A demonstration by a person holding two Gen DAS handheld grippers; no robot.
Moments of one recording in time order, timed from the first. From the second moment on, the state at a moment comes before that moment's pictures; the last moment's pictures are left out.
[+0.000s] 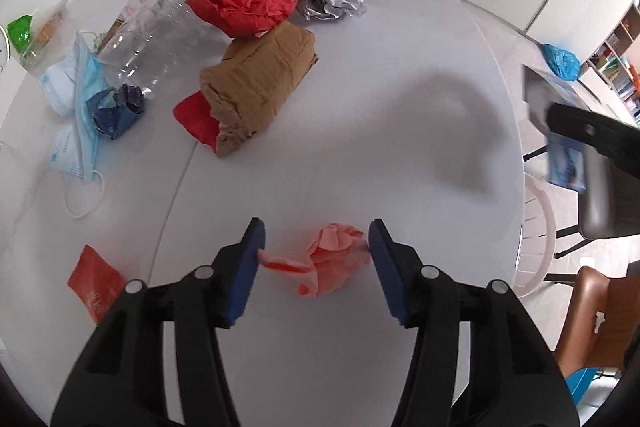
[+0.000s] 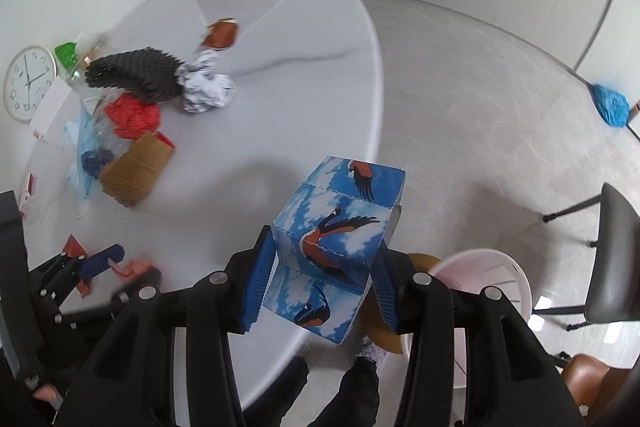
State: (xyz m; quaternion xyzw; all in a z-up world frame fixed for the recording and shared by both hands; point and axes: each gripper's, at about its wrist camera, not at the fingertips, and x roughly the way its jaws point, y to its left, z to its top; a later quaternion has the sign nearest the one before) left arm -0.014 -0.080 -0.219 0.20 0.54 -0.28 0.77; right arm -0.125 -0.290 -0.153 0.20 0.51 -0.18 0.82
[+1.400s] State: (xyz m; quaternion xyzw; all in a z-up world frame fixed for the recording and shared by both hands) left arm -0.142 -0.256 -0.154 0.25 0.47 -0.52 0.67; right arm -0.322 -0.418 -0.201 0.32 0.53 -0.34 0.71
